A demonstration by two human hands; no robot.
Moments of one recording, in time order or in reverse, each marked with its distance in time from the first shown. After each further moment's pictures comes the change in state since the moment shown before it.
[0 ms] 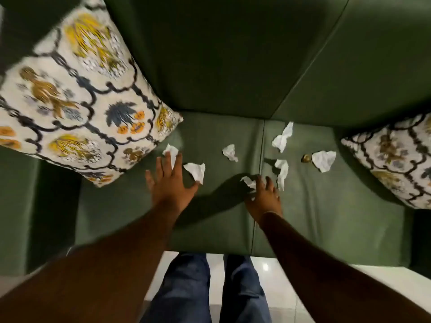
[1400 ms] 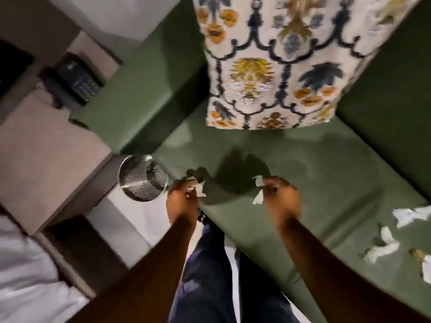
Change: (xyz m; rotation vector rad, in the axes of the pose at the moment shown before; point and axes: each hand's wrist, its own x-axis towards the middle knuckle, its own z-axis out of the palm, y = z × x) left_hand -0.121 -0.175 0.130 -0.957 0.507 -0.805; right_hand -0.020 -0.166 0.124 0.022 0.003 -0.448
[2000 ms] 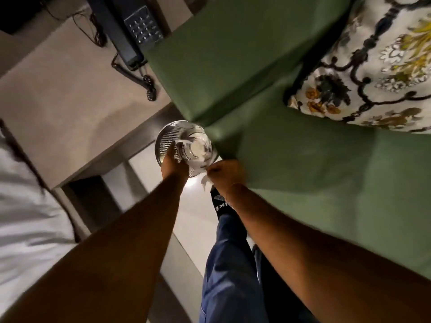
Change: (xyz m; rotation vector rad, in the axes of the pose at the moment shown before) left_hand 0.128 -0.149 -0.062 -0.313 0.071 -0.467; right_hand -0.044 -0.124 0.264 -0.277 -0.522 -0.230
